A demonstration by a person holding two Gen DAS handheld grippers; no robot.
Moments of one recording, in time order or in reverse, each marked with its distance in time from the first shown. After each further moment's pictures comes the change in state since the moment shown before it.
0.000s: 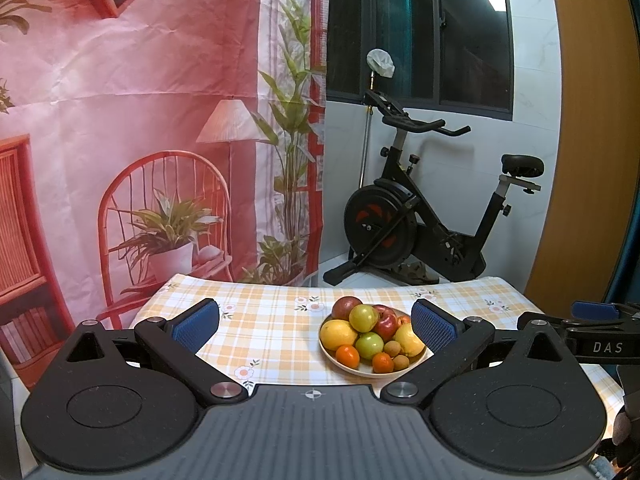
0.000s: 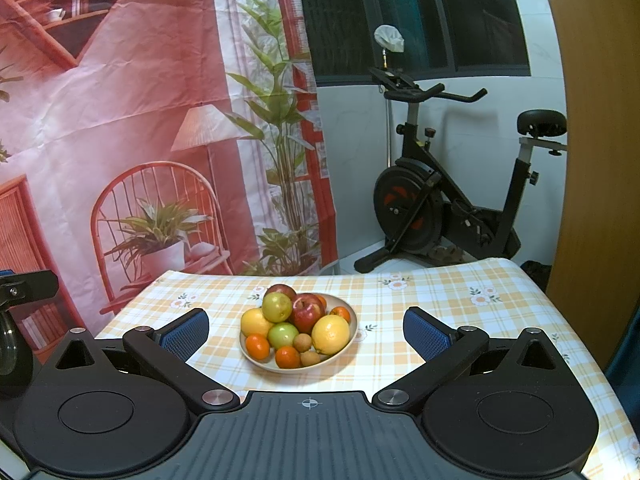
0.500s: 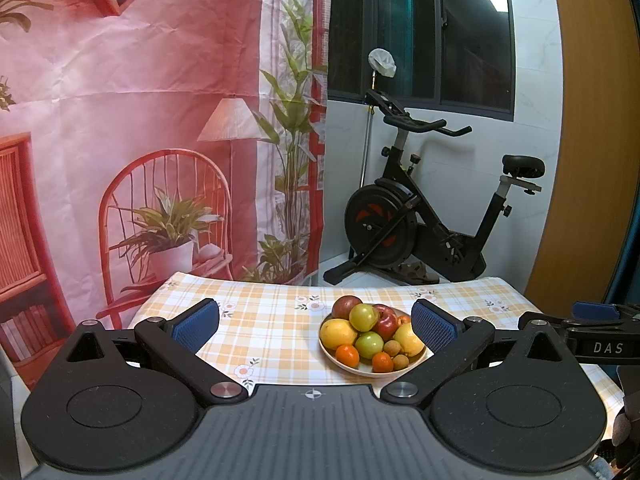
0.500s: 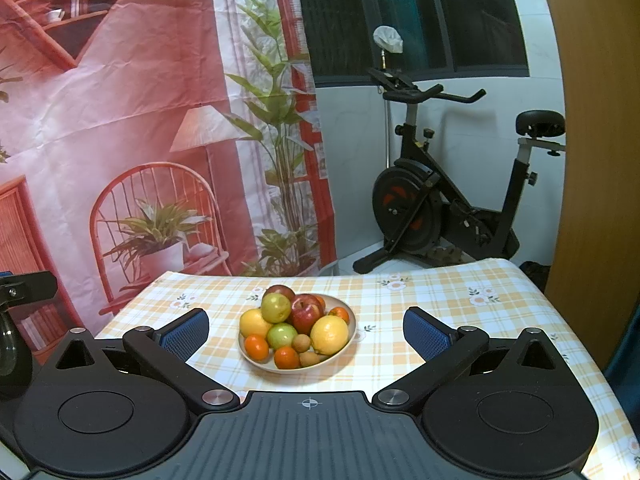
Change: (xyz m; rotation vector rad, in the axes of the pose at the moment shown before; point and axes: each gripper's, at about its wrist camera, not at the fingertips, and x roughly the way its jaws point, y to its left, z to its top) left arm -0.001 -0.001 -0.001 -0.004 0.004 0.001; right arm 0.000 -0.001 0.001 0.003 -0.001 -0.003
